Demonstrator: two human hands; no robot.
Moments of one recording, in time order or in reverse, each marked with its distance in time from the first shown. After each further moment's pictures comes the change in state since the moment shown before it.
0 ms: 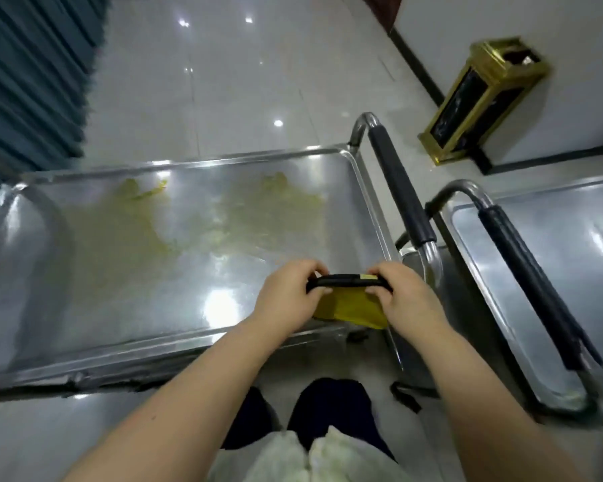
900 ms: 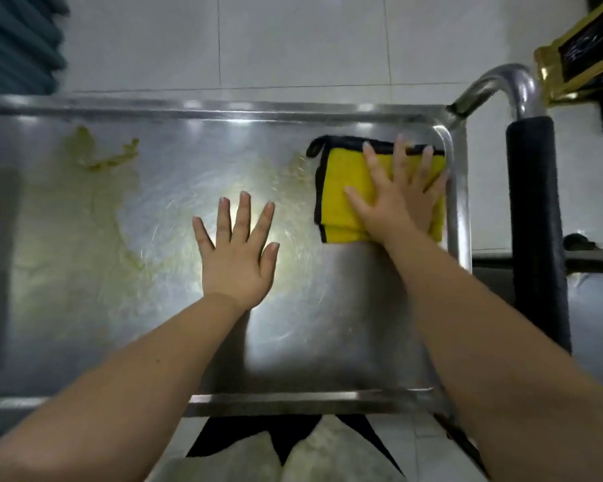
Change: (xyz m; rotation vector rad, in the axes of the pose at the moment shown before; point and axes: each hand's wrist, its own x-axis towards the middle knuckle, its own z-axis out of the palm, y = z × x) left_hand 0.168 -0.188 0.003 0.613 0.080 -0.295; right_hand 0.344 0.031 0.114 -0.495 -0.135 0.031
